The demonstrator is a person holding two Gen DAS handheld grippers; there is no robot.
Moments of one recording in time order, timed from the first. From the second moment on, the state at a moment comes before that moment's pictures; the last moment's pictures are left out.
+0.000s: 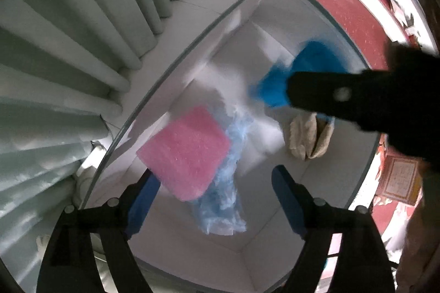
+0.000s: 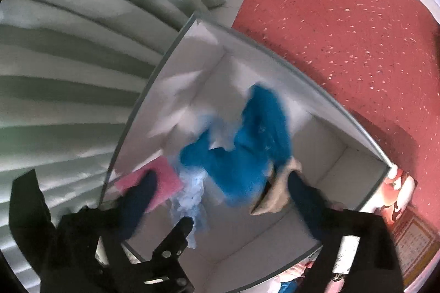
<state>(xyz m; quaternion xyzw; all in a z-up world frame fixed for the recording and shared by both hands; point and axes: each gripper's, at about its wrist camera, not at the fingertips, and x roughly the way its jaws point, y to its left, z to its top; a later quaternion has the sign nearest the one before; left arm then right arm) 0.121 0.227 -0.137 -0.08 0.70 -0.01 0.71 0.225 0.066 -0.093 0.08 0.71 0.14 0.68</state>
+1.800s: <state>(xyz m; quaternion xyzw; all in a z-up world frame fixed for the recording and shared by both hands) 0.023 0.143 -0.101 0.06 0.69 -0.05 0.72 0.020 -0.064 -0.100 0.22 0.71 0.18 0.65</state>
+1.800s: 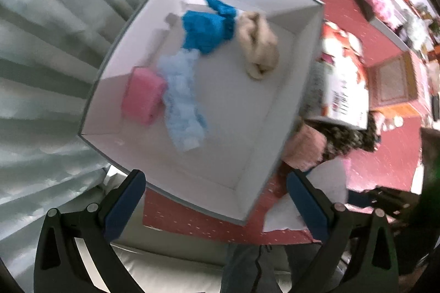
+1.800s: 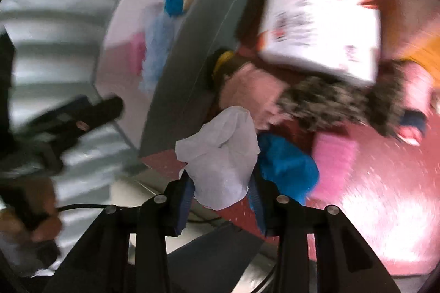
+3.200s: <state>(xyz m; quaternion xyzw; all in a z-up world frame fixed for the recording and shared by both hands) -0.012 0.046 -0.242 -0.07 0.78 0.02 0.62 -0.071 -0.229 -0.181 0.29 0.75 -0.09 0.59</state>
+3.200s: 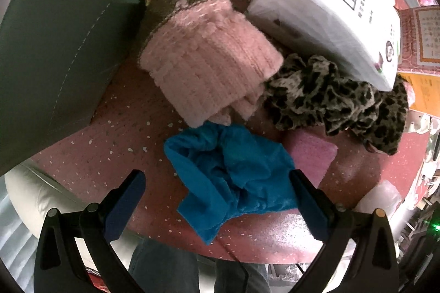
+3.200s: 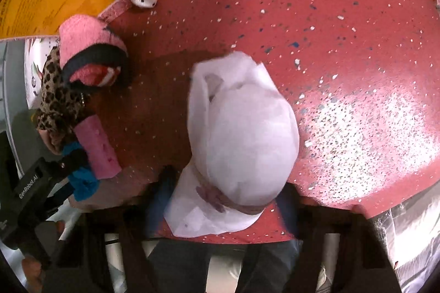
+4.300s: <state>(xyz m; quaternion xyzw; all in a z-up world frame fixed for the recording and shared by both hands) -0.010 0.033 -0.112 0.04 0.69 -0.21 0.69 0.070 -0.294 -0.006 0.33 0.57 -0.08 0.75</state>
